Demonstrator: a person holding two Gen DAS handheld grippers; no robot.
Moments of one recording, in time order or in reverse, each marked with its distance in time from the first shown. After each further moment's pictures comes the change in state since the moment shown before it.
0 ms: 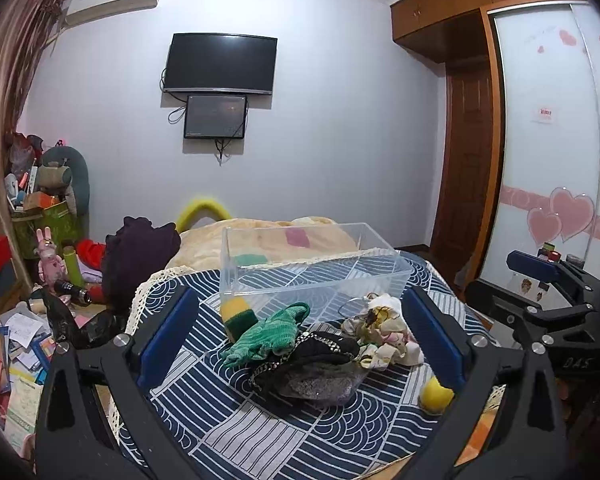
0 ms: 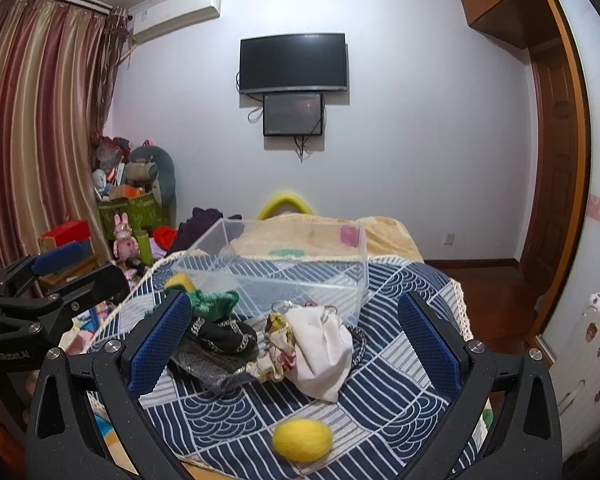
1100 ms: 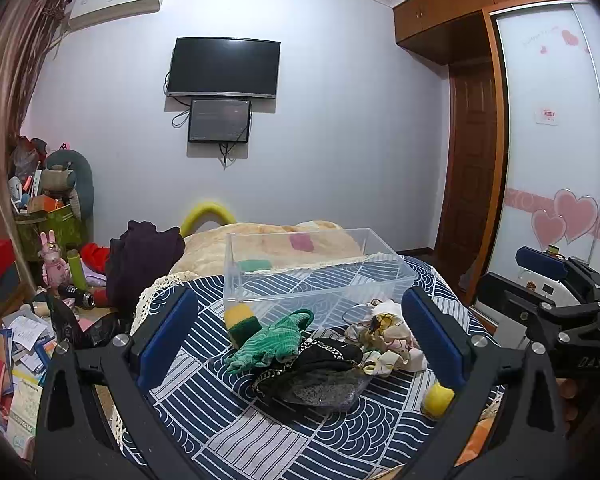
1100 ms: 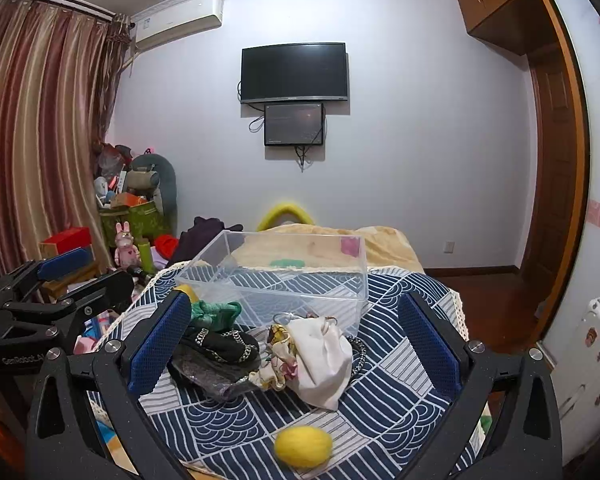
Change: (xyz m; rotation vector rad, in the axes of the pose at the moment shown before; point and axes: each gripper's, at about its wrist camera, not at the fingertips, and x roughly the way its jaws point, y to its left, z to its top) left arm -0.003 0.002 0.006 0.001 -0.015 0.007; right arm -0.005 0.001 0.002 -0.002 -0.030 0.001
